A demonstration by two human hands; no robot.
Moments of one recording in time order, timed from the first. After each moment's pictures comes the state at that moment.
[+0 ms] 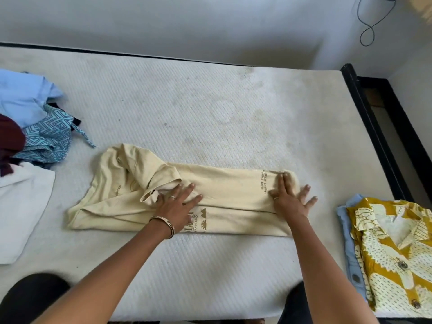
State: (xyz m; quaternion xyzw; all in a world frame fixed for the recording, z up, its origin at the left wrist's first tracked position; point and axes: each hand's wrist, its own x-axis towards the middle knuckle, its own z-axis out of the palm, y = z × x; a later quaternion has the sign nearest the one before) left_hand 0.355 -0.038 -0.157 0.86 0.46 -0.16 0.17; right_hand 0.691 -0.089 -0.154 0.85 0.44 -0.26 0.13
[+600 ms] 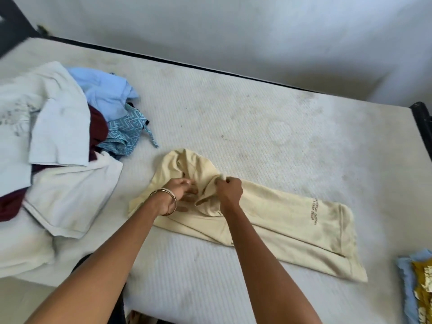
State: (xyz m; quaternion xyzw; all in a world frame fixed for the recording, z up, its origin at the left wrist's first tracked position) left_hand 0.240 0.020 -0.092 0.29 0.67 0.20 0.66; right_hand 0.389 0.018 -0.098 0.76 0.31 -0.48 -0.31
